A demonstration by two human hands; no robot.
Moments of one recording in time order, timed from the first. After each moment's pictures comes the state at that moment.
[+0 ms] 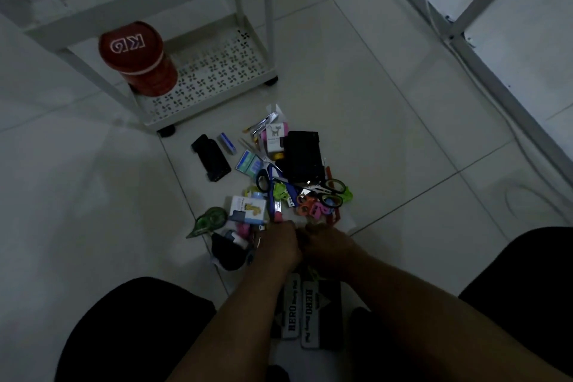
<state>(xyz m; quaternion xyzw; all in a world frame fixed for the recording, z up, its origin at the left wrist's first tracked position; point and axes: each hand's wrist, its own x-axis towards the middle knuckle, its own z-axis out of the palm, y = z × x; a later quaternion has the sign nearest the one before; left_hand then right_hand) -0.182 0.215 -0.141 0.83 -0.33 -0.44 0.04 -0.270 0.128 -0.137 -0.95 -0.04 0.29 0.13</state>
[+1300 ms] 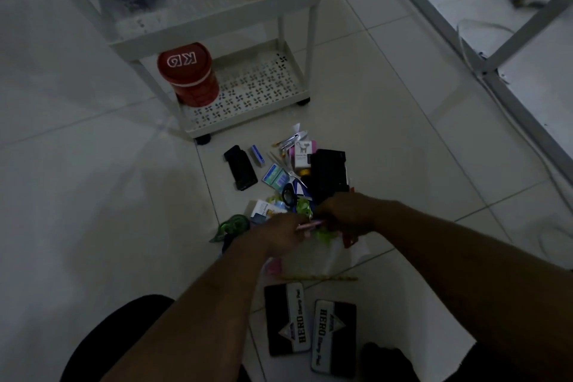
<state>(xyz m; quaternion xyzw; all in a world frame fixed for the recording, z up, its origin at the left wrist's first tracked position) -0.116 0.220 -0.129 0.75 -0.41 -0.51 0.12 -0.200 0.062 -0.096 -0.90 0.01 0.39 0.21</state>
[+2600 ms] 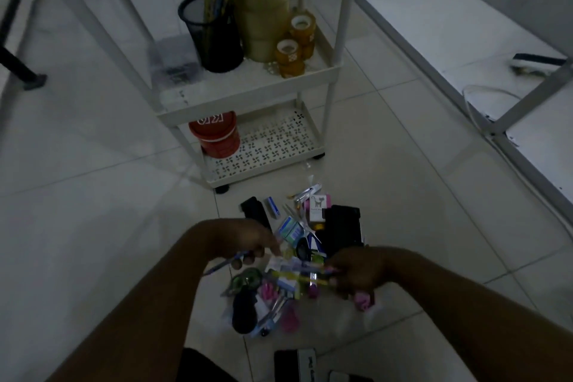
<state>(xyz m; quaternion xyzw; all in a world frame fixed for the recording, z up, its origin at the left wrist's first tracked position) -0.002 0.232 -0.038 0.72 -0.19 -0.66 0.14 -0.180 0.057 -0.066 -0.80 0.07 0.45 0.39</state>
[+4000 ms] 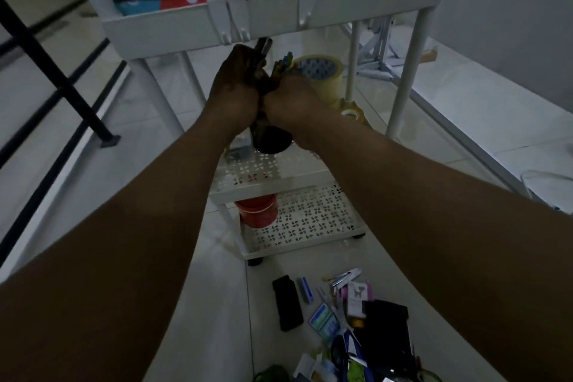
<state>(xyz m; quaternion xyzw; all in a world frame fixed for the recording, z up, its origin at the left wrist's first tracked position) 0.174 0.144 0.160 0.81 -0.27 0.03 0.51 0.113 0.065 0.160 -0.83 0.15 -0.12 0.52</state>
